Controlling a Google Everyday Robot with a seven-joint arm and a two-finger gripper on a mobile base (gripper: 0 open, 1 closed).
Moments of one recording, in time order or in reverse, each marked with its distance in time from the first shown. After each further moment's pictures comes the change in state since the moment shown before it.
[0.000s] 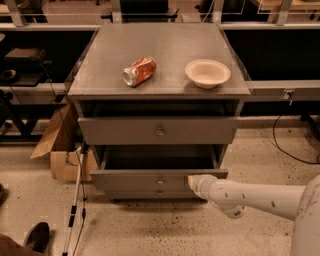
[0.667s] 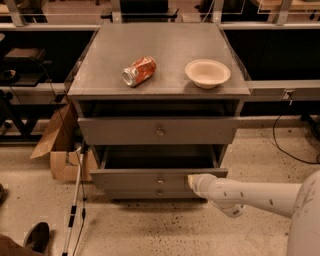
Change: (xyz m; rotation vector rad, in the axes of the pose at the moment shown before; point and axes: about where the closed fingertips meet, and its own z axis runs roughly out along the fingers) arm -0.003 -0.001 0.002 0.012 -0.001 -0.009
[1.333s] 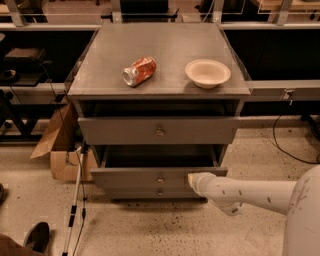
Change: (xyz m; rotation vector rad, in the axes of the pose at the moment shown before) arm -0.003 -0.002 0.003 0.013 -0.001 -0.009
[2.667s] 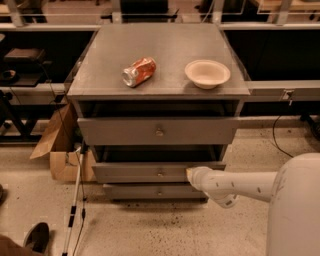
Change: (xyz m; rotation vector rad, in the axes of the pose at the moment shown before) arm -0.017 -0.007 0.017 0.039 -0.002 -0.024
